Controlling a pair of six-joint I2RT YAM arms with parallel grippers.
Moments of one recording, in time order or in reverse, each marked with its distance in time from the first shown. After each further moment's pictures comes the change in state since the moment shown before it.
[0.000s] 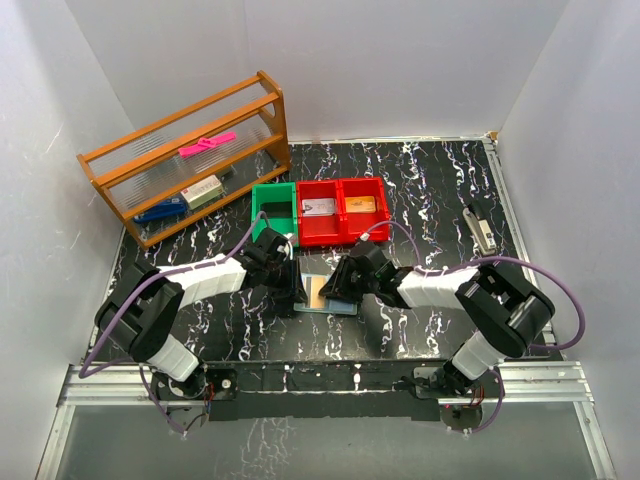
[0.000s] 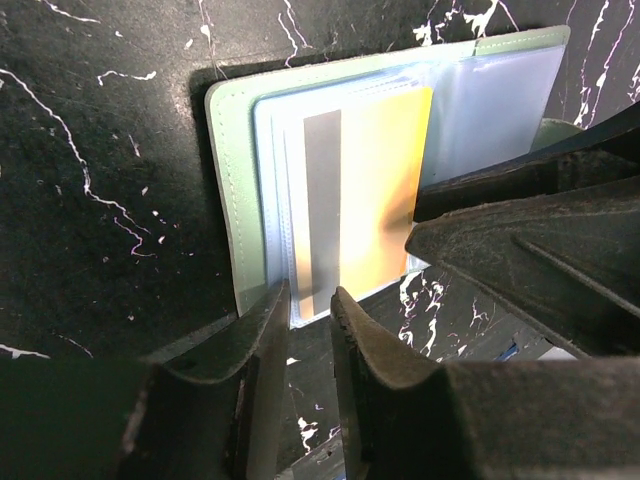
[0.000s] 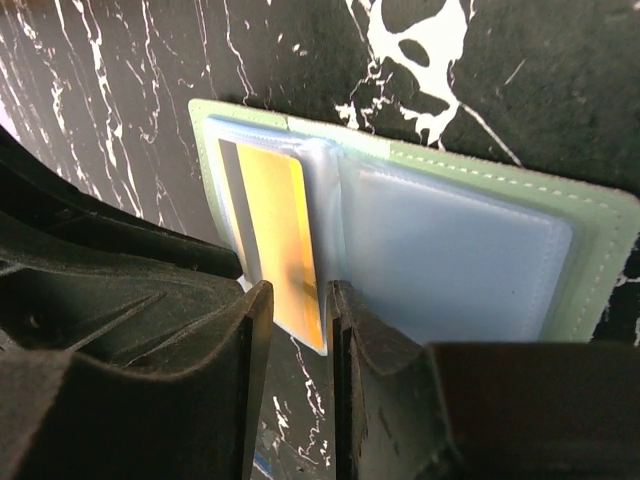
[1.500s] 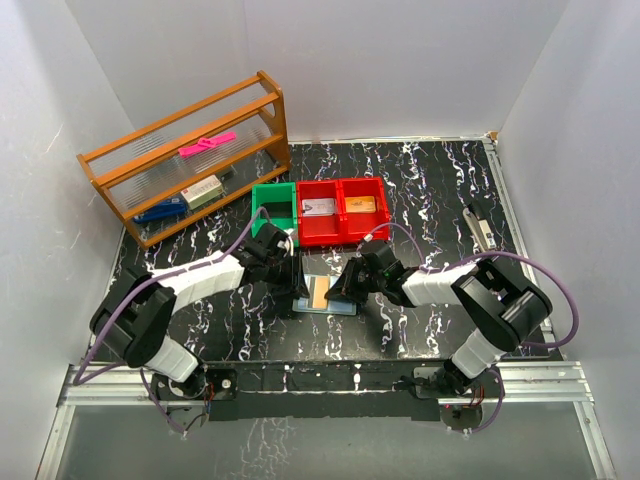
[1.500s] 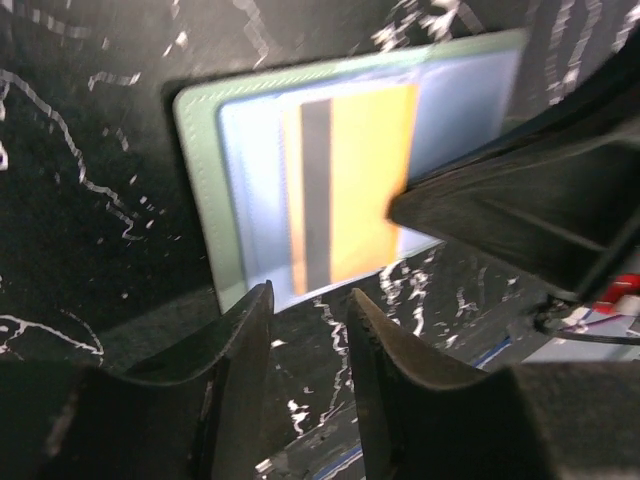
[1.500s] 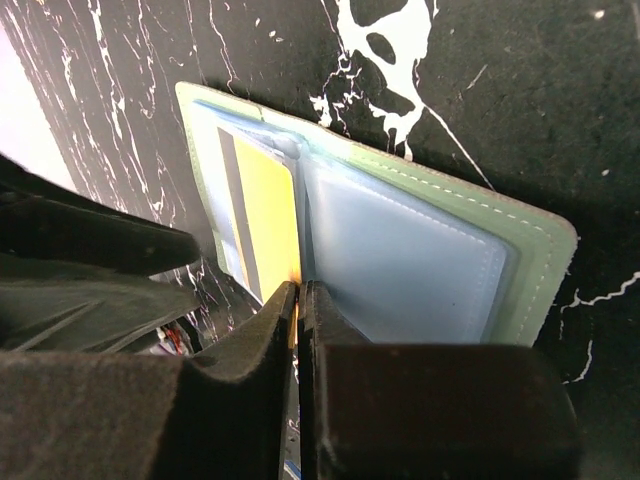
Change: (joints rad) left arm -0.004 -0.029 0.032 -0.073 -0.014 0.015; right arm -0.079 0.026 -0.036 0.066 -0.163 -0.049
